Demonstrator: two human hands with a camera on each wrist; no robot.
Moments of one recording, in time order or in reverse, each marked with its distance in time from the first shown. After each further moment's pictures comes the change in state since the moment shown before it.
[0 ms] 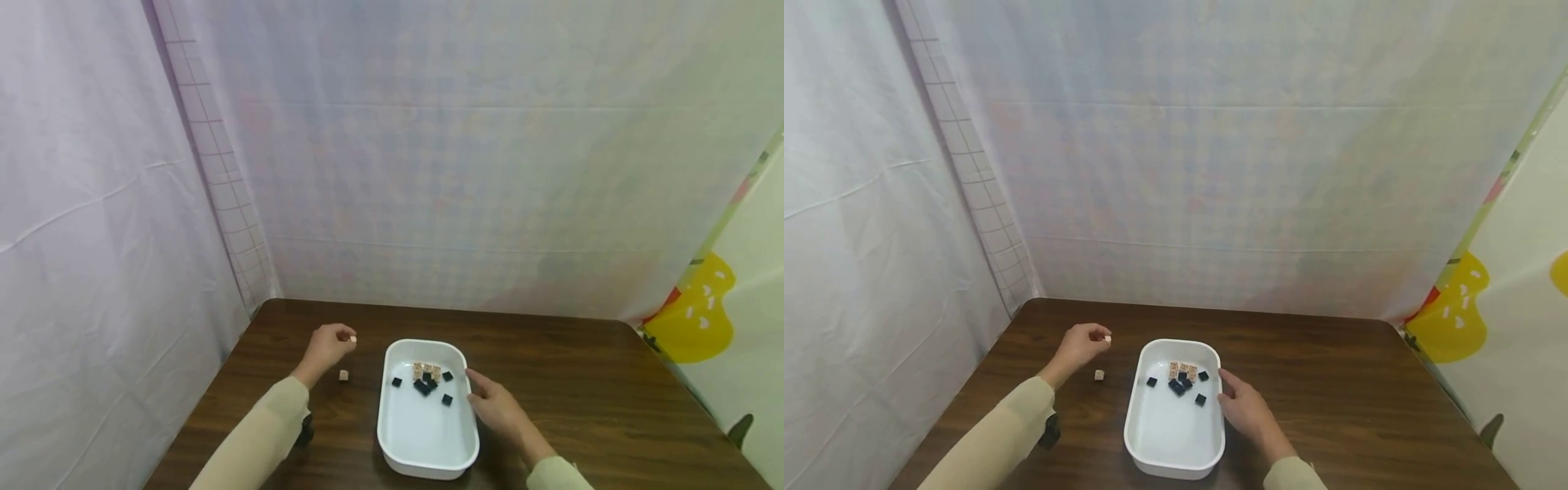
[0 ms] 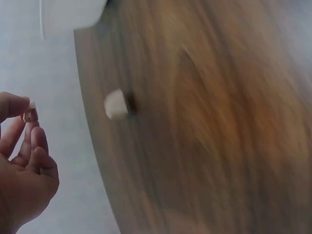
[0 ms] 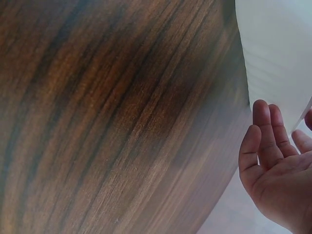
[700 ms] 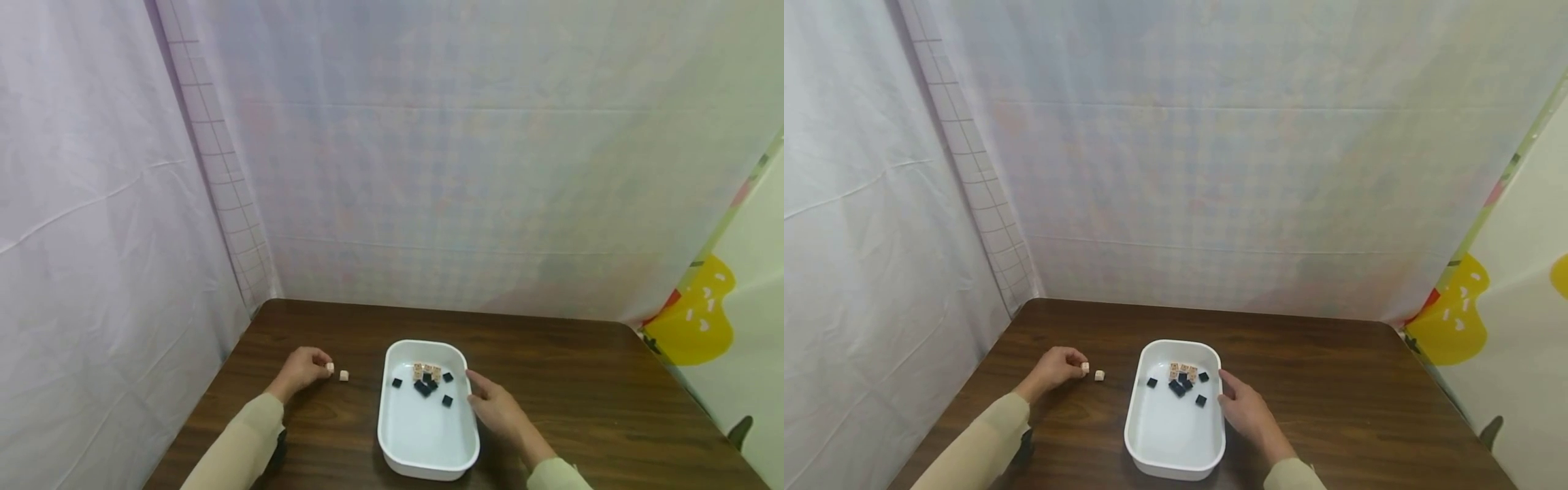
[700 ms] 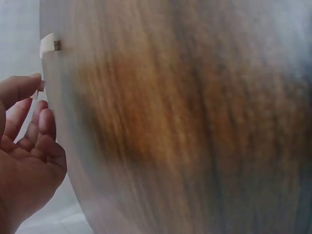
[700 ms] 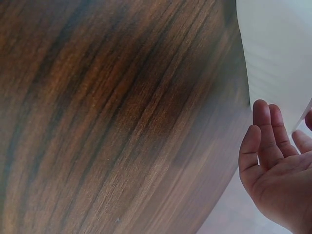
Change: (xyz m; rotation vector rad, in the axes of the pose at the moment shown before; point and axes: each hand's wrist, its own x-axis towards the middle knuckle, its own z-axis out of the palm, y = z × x) left_hand -0.025 -0.049 -0.021 0.054 -0.083 -0.122; right_hand 0.001 0.000 0.000 -0.025 -0.008 0.025
